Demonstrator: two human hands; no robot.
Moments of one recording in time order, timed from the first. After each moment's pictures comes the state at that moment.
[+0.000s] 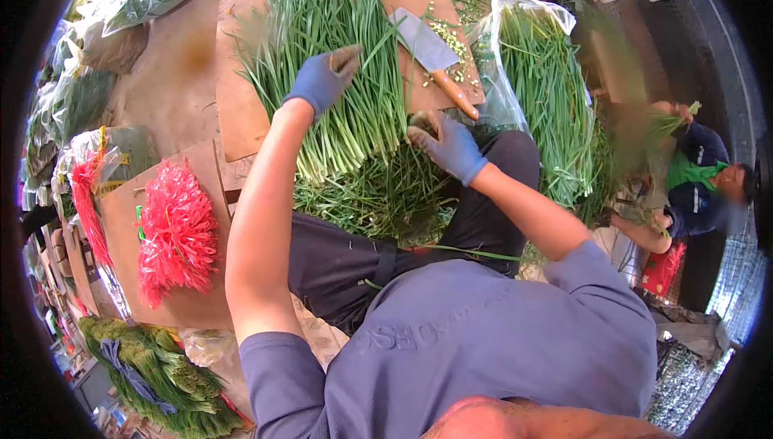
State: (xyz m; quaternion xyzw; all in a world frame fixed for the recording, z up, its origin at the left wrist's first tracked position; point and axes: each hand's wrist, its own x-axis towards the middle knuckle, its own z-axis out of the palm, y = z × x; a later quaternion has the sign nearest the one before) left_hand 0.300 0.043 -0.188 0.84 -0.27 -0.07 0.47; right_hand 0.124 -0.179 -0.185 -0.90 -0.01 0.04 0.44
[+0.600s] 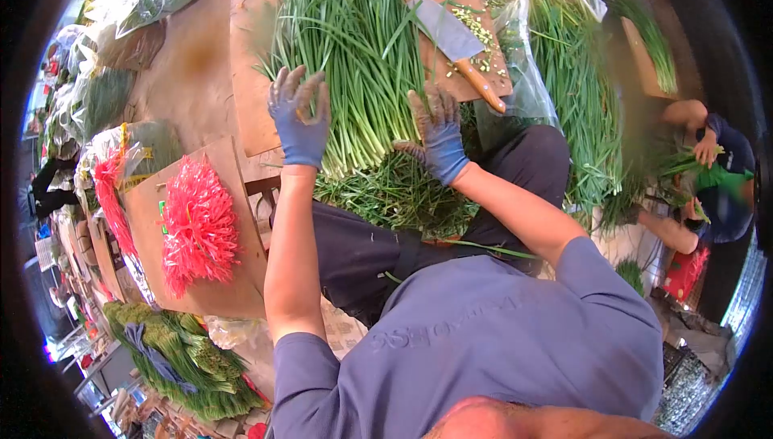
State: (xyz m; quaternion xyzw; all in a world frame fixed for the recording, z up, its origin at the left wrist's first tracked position) left_hand 0.244 0.097 -0.194 0.89 -0.18 0.26 0.32; right_hand 0.135 -0.138 -0.262 -0.95 -0.09 -0.20 0.20
